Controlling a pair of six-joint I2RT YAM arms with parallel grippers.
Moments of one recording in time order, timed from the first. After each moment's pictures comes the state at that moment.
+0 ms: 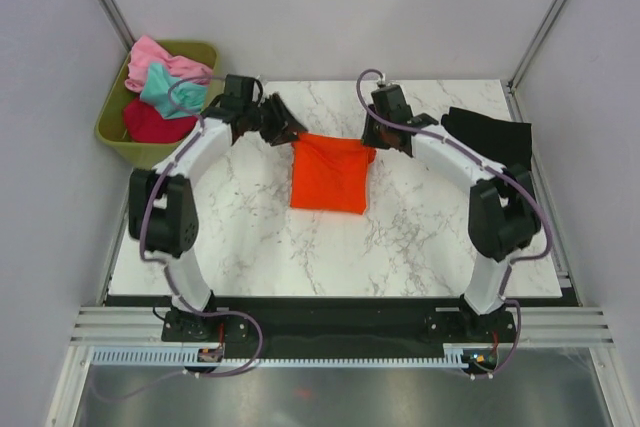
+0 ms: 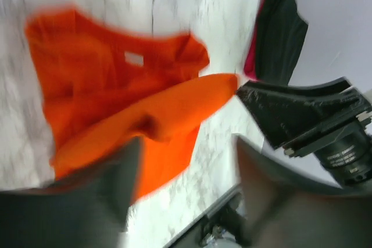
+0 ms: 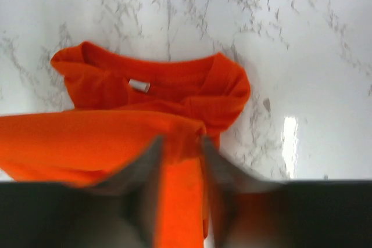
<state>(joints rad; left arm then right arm) -0.24 1.78 1.43 -0.41 0.50 -0.76 0.45 1.81 1.44 -0.40 0.10 0.52</state>
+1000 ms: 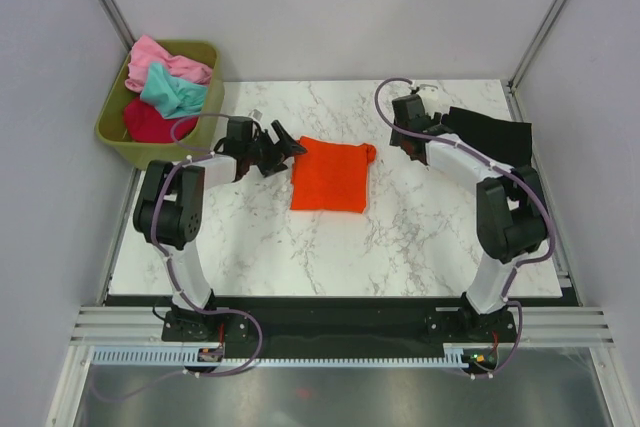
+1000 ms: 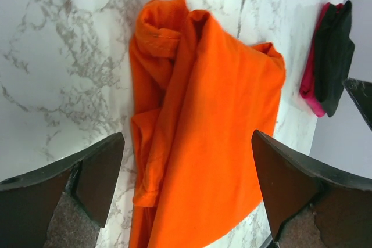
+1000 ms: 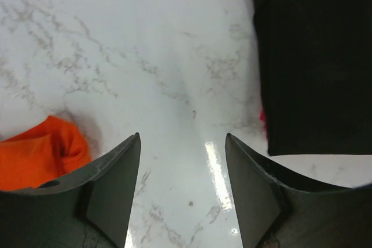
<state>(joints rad) -0.20 1.91 1.07 0.17 0.45 -0.78 0.35 1.80 1.29 -0.26 0.49 0.42</state>
